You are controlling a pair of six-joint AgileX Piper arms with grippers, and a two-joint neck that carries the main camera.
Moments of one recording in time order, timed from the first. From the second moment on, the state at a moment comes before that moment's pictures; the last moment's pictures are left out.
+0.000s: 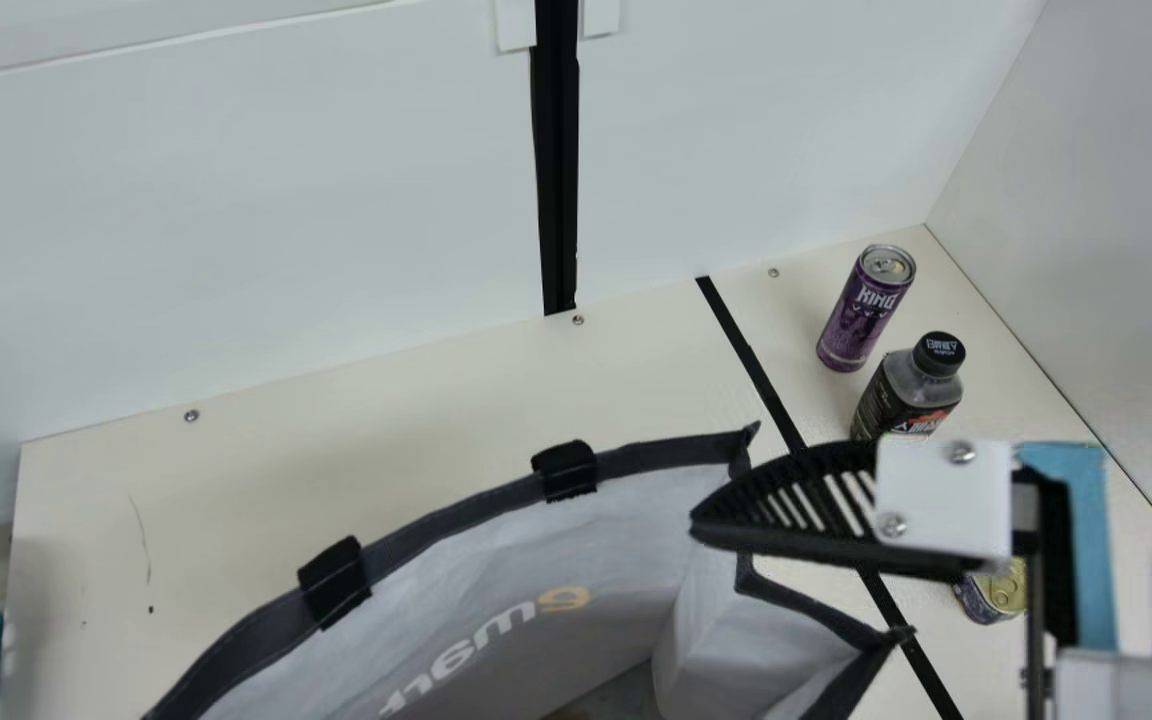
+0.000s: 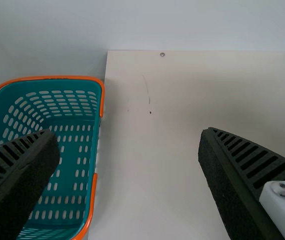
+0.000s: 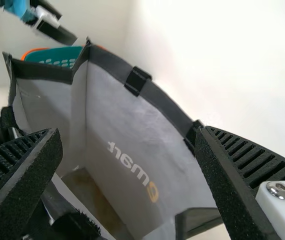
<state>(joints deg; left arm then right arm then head) -1.7 43.3 -69.0 -1.5 69.6 0.0 50.0 51.3 -95.9 1.3 69.9 -16.3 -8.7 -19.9</state>
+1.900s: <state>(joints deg) -1.7 43.3 -69.0 -1.5 69.6 0.0 -1.7 58.0 -97.3 6.3 69.8 -20.8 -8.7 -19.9</state>
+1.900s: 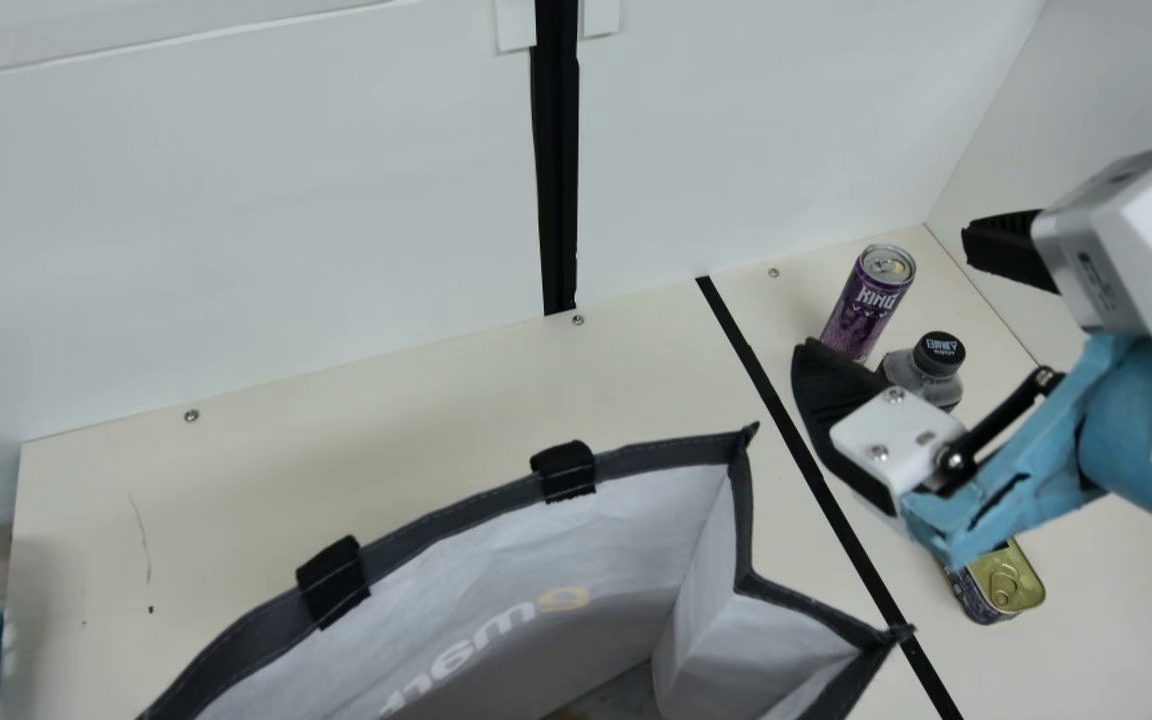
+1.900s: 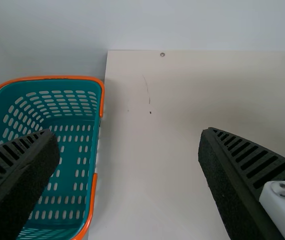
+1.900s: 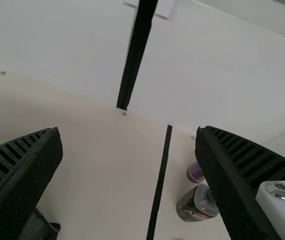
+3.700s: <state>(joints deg) -1.7 43.3 -69.0 -1.5 69.6 0.0 -36.9 62.2 -85.8 17.2 69.9 -40.4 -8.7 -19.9</state>
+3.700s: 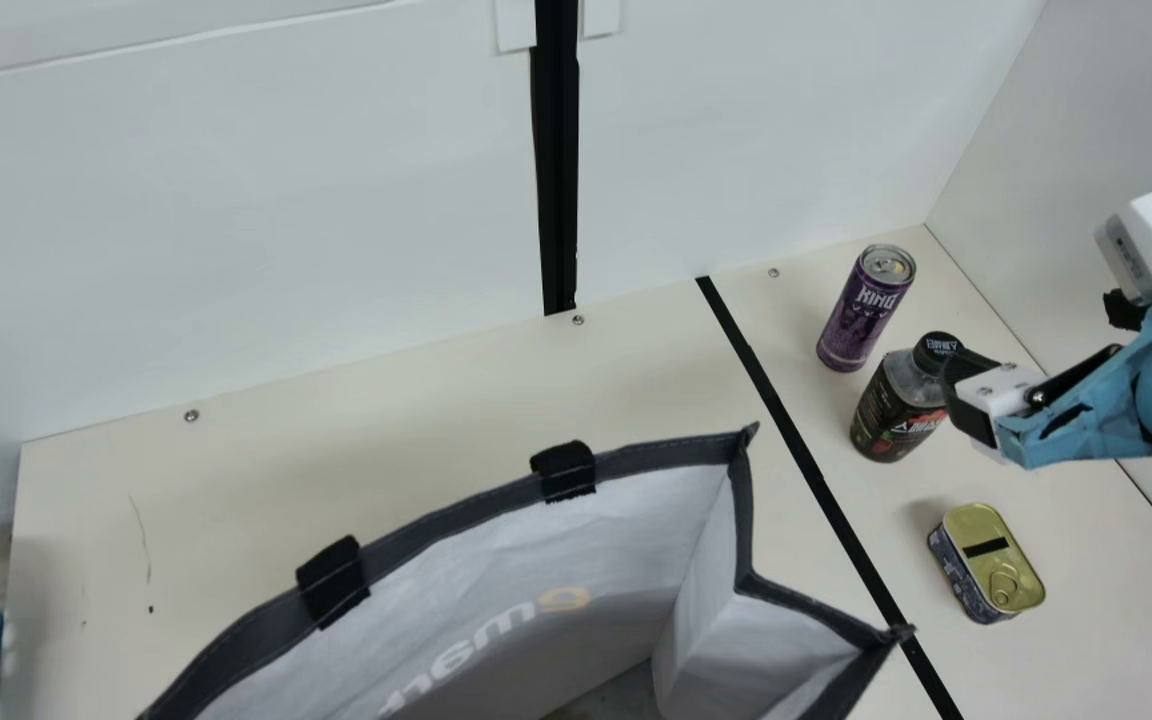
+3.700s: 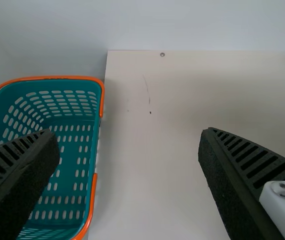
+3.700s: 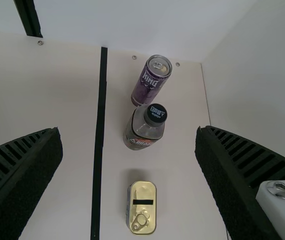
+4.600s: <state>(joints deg) -1.7 43.3 -69.0 -1.5 69.6 0.0 -36.9 62.1 -85.8 17.2 69.9 -40.5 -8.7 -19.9</state>
